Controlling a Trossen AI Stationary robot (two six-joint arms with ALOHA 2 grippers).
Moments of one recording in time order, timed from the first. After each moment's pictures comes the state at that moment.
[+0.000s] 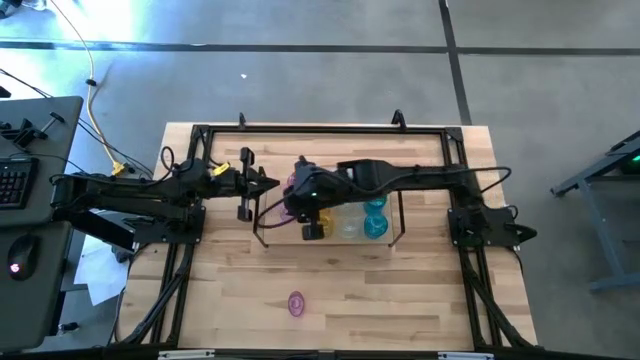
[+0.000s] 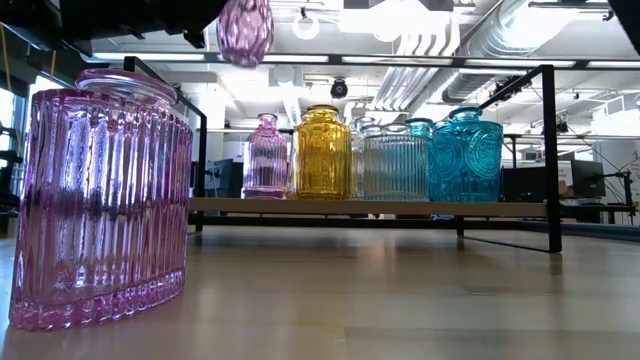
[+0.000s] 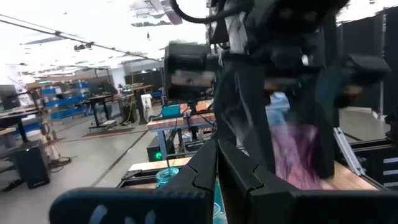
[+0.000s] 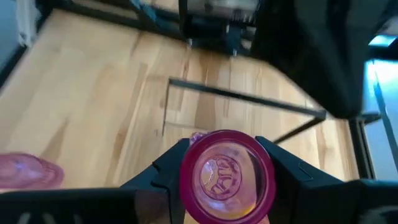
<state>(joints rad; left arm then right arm) 0.14 0.84 0.37 0.67 0.13 0.14 0.09 2.04 2.20 -0.89 0.10 -0.18</state>
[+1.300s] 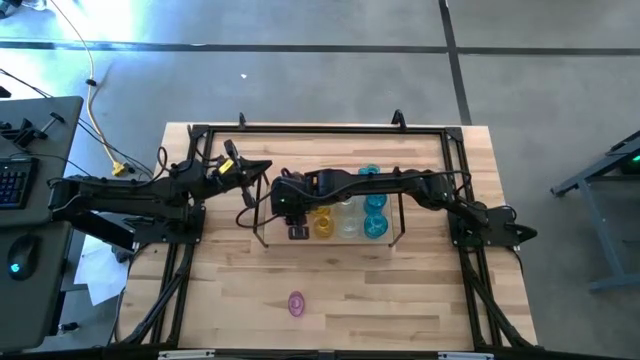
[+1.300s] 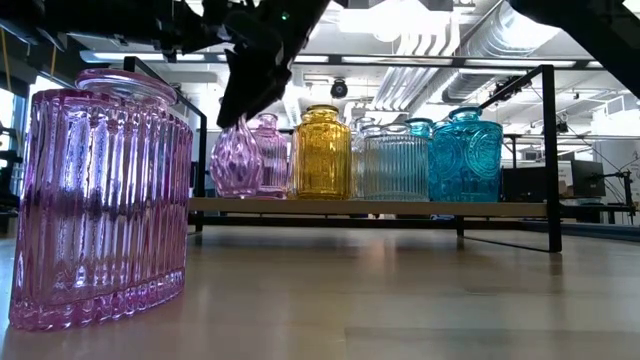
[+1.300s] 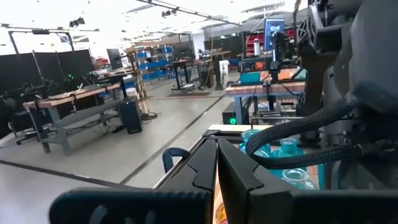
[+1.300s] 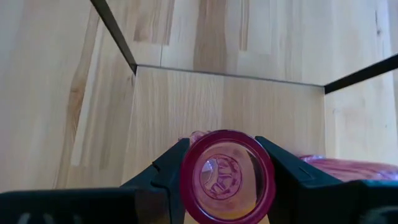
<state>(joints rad) 0.12 0.74 0.37 0.47 -0.28 0.18 0.01 2.31 2.24 -0.92 0.03 -0.13</state>
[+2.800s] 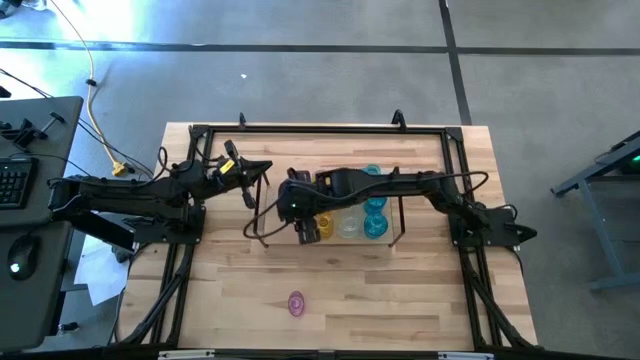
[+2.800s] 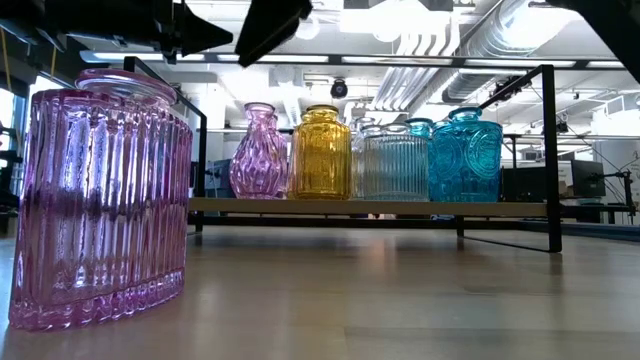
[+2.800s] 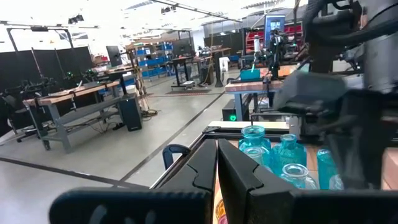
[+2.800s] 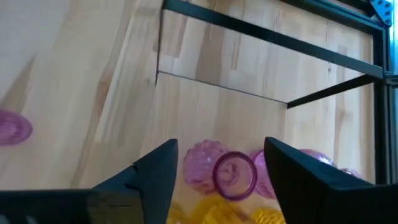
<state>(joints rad) 0.12 0.74 0.37 0.46 -0.28 0.18 0.08 2.23 2.35 -1.08 0.13 -0.22</state>
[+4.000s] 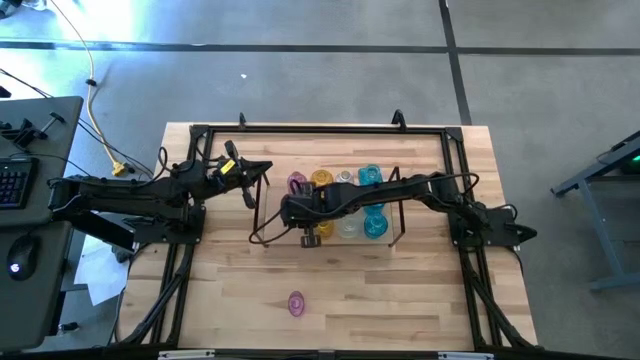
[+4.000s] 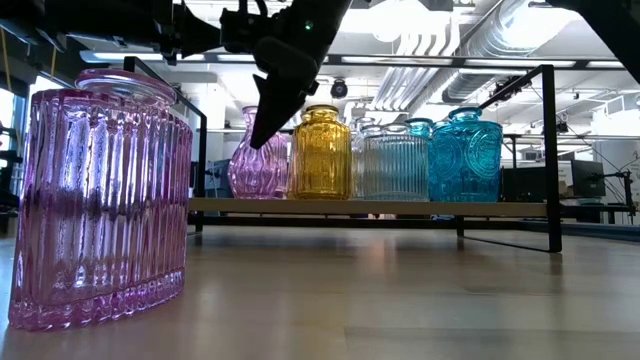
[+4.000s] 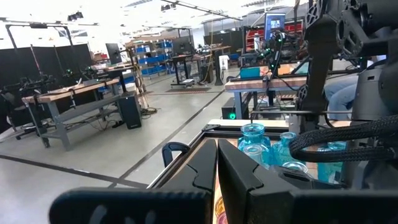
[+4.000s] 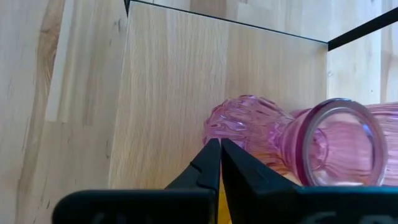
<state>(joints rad) 0.12 0.74 0.37 0.44 -0.28 0.17 0.07 2.22 2.00 -0.87 0.19 -0.13</state>
